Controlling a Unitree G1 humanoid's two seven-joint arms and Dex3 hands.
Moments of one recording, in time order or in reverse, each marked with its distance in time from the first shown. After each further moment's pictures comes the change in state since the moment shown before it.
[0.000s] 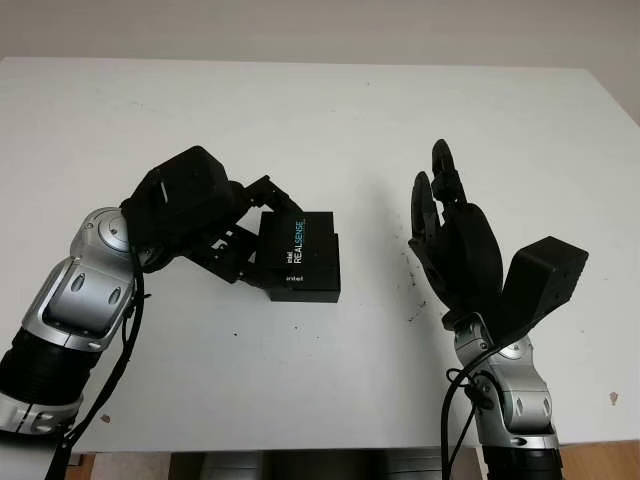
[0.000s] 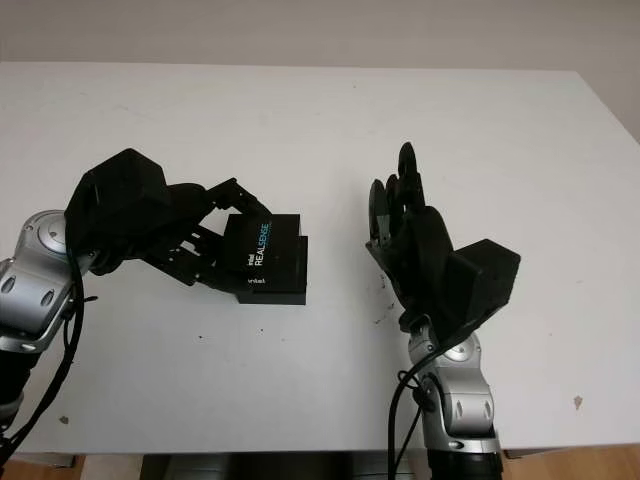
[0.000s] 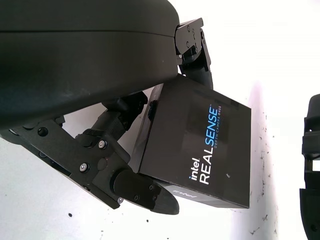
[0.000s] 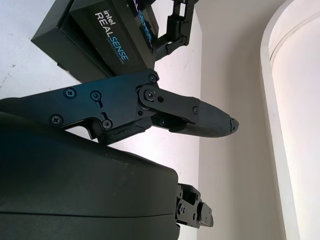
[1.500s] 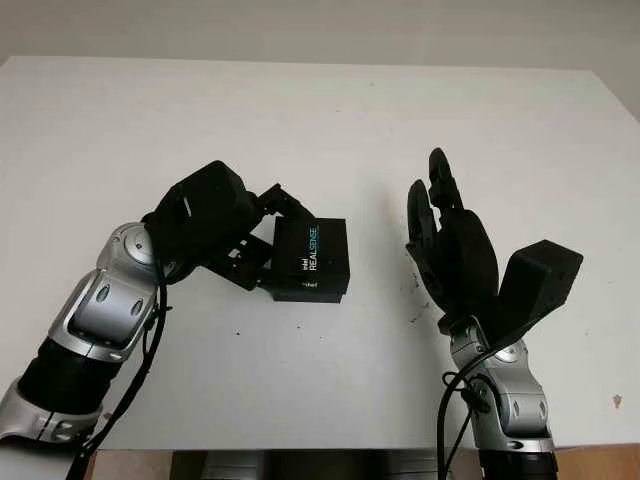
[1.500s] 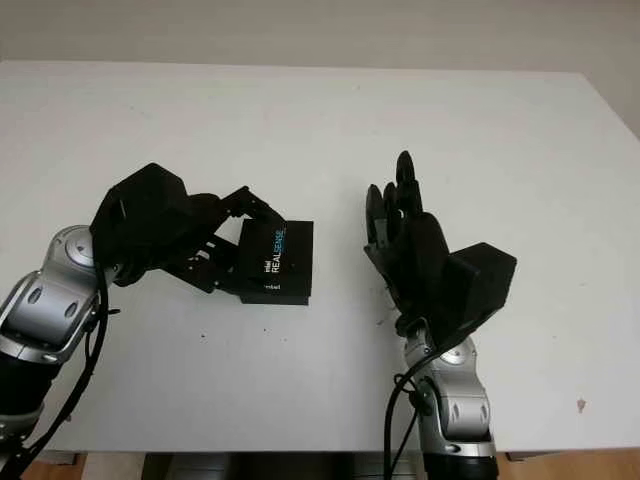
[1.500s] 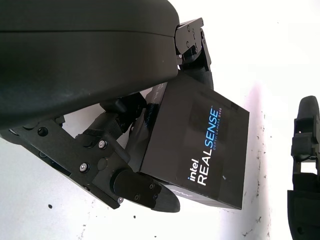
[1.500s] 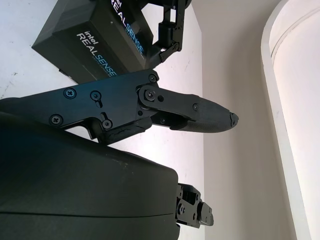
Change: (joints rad) left arm 0.028 -0.059 -0.028 -0.018 0.000 0.034 0.077; right arm 0.010 0.021 0.000 -0.001 0.009 0.016 -0.014
